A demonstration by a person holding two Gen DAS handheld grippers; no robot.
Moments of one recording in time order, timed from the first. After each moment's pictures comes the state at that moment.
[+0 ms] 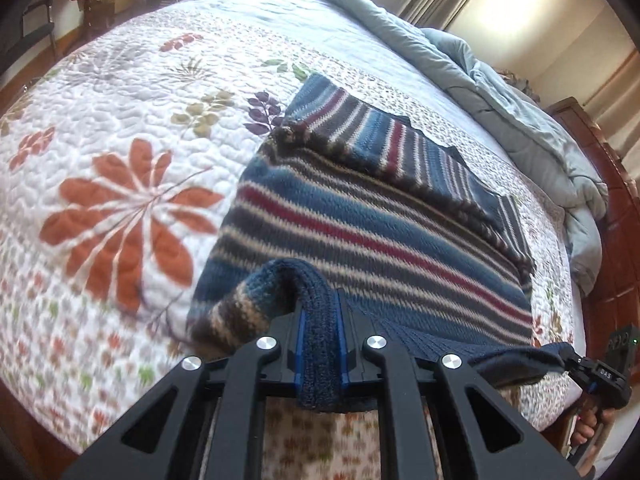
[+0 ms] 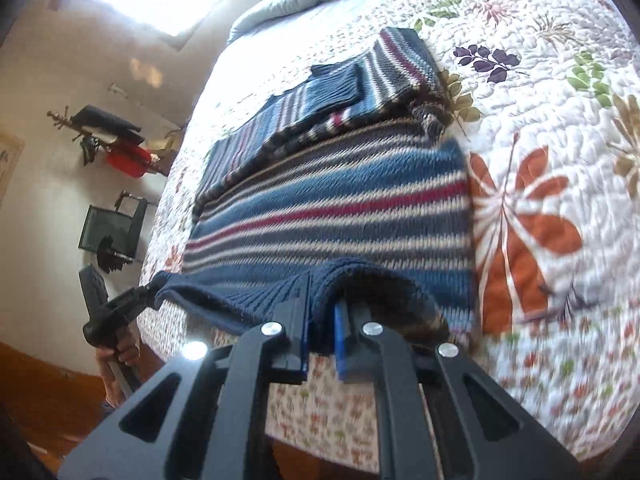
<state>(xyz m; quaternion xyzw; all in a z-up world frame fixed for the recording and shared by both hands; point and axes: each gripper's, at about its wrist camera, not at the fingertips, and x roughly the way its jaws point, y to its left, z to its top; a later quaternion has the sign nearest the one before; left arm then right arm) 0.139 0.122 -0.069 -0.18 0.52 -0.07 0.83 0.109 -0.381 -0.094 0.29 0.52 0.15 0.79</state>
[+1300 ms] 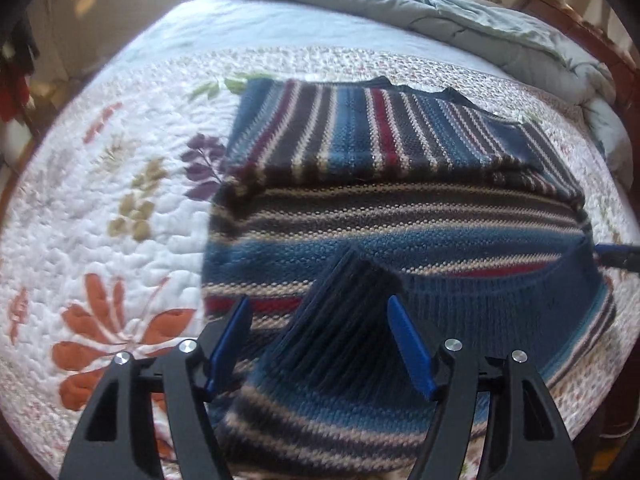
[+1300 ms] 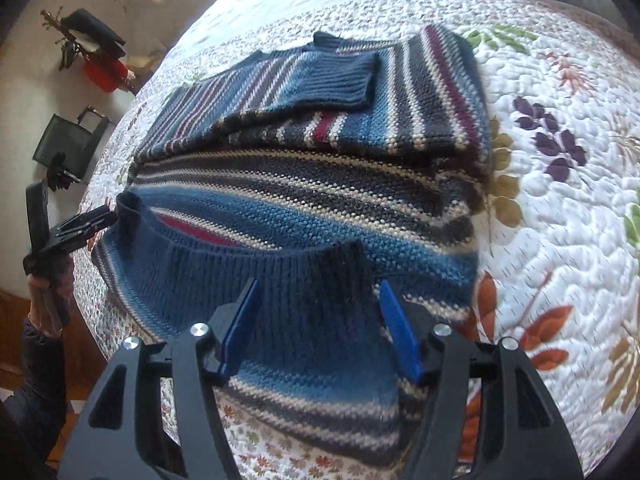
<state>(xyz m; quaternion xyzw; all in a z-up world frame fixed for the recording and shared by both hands) 0.218 0.076 -0.093 0.01 0.54 -0.13 0.83 0.201 -0.358 -0.127 0.11 0.58 0.17 0.79</state>
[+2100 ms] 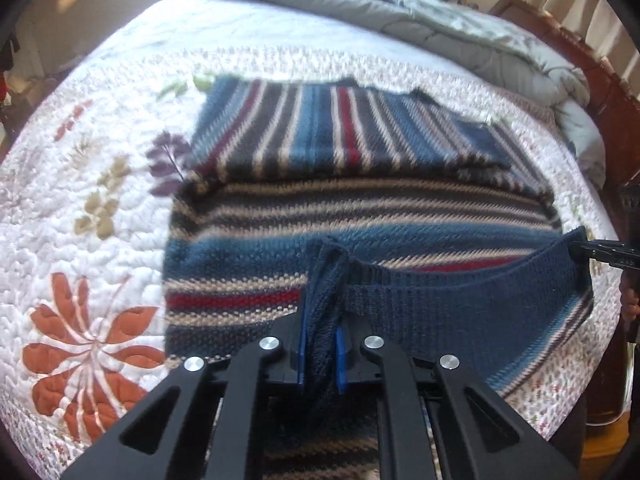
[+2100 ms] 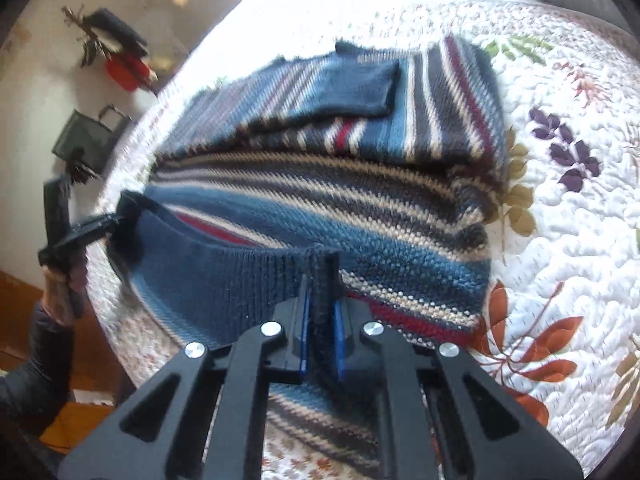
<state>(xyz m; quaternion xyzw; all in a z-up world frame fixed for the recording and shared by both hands) 0.204 0.071 -0.086 -0.01 0.52 -0.18 0.84 0.191 -0.366 -0.115 0.12 0.55 0.21 0.80</state>
